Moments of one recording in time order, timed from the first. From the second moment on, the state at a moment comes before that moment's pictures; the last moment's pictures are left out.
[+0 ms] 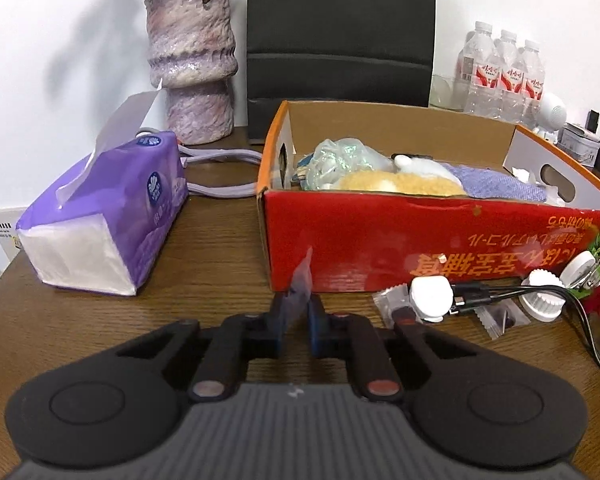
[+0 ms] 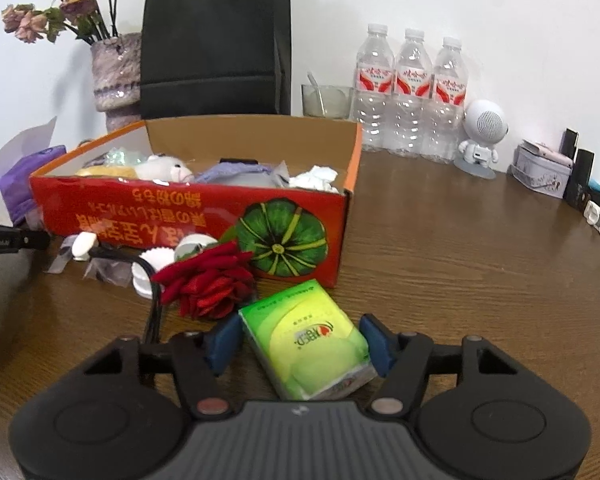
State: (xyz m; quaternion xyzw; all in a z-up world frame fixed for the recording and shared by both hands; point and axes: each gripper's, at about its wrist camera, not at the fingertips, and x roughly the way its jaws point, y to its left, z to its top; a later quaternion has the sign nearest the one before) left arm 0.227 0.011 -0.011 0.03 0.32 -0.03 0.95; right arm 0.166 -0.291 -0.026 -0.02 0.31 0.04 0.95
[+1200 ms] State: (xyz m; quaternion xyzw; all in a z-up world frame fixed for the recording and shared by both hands) left arm 0.152 -0.014 0.049 0.01 0.22 -0.07 0.97; right arm 0.135 -0.289 0.021 0.00 0.23 0.04 0.97
